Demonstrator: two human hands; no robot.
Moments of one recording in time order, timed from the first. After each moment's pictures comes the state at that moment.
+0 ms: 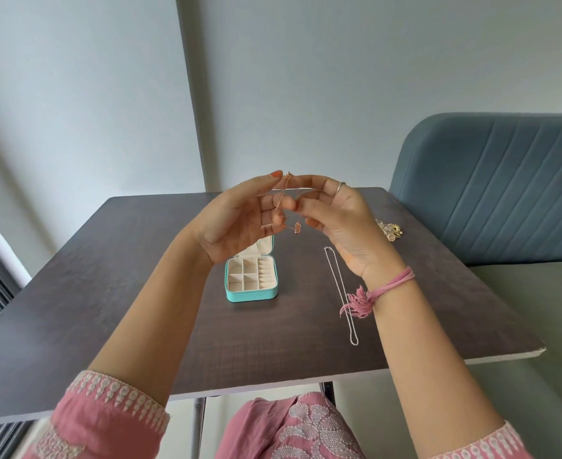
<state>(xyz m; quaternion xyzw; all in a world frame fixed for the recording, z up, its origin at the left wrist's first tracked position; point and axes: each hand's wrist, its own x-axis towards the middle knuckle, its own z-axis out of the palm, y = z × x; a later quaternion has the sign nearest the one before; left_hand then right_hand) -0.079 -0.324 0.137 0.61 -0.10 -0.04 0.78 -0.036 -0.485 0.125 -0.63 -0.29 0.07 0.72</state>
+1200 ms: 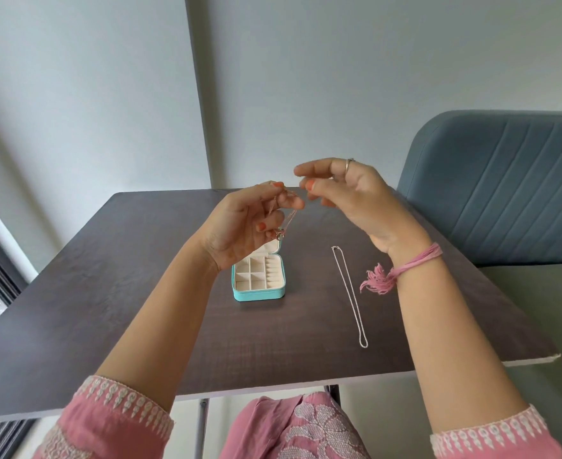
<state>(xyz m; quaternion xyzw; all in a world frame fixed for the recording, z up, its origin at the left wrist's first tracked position) -0.074 -0.314 0.122 0.59 -0.10 -0.04 0.80 -0.017 -0.489 0.146 -0.72 -0.36 0.02 0.59</state>
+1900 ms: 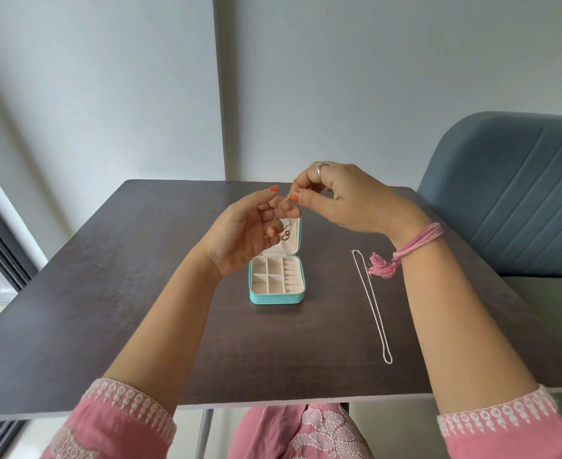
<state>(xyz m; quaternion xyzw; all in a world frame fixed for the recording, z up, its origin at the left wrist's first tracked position) -0.059 -0.275 0.094 0.56 -0.04 -0.01 0.82 0.002 -0.440 0.154 -0.84 -0.46 -0.03 0.29</state>
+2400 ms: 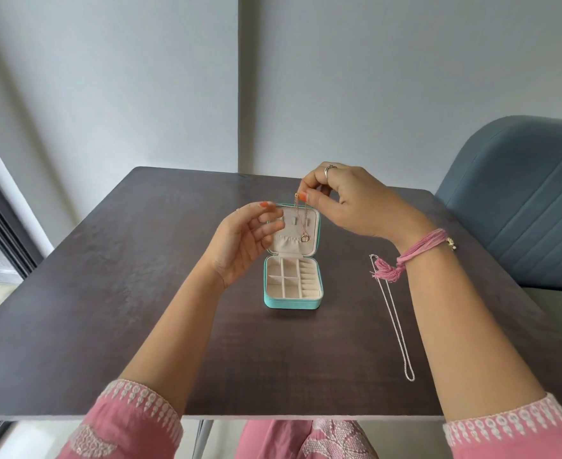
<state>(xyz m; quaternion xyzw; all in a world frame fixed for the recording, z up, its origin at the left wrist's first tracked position) -0.040 -0.235 0.046 0.47 0.04 0.09 0.88 0.025 -0.405 0.136 -0.84 -0.47 -0.06 0.25</state>
